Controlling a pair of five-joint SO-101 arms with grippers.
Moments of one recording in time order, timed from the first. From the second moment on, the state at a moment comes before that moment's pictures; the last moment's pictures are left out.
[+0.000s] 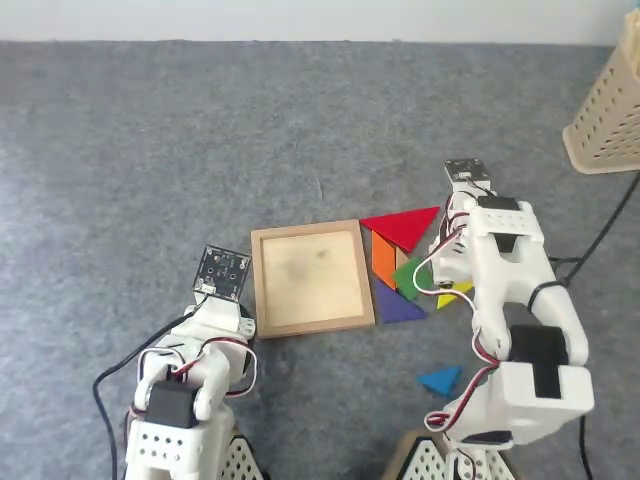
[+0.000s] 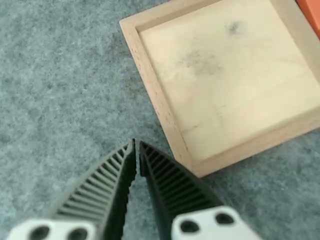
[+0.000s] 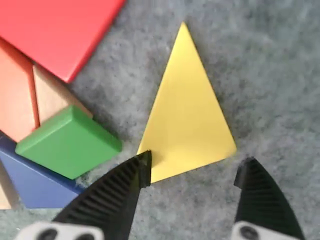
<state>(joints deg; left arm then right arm) 2.8 -103.4 97.6 72.0 -0.7 -2.3 7.2 29.1 62.2 7.7</state>
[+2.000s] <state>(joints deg) 2.8 -103.4 97.6 72.0 -0.7 -2.0 4.7 27.5 65.1 5.2</state>
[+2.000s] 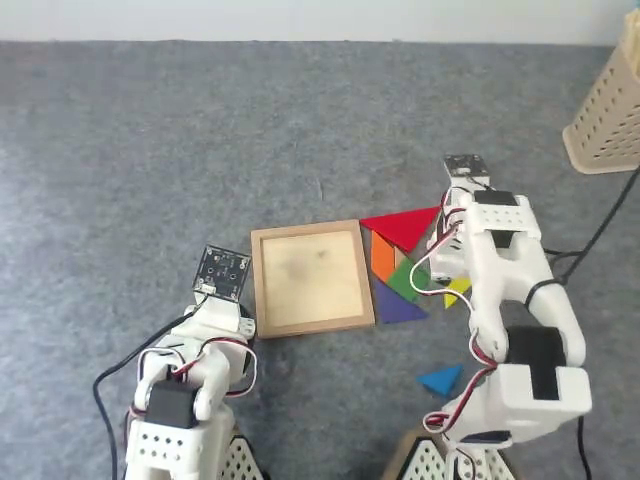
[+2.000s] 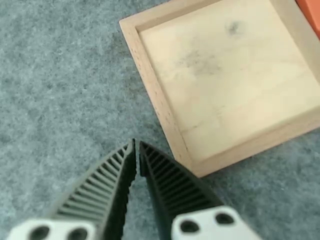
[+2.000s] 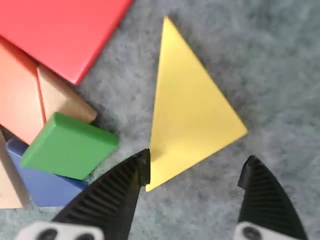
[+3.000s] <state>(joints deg) 2.8 -103.4 97.6 72.0 -0.7 -2.8 16.3 19.7 65.1 8.7</state>
